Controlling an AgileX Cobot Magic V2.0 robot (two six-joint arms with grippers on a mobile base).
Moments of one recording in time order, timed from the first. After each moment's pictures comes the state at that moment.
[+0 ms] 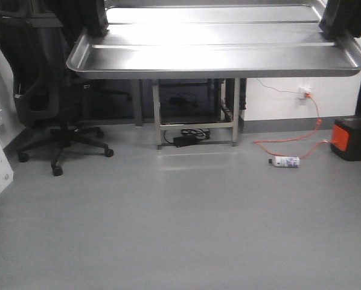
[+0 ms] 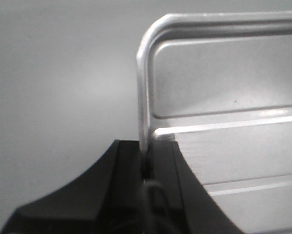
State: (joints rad) left arm -0.75 1.56 -1.54 0.15 1.16 -0.61; right arm 0.41 1.35 -1.28 -0.03 1.08 0.35
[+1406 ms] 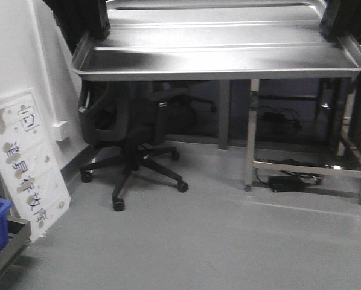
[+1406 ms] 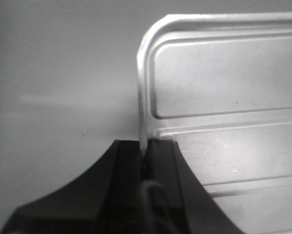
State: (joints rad) left arm -0.75 1.57 -1.54 0.15 1.16 -0.61; right arm 0.41 1.35 -1.28 -0.04 1.08 0.35
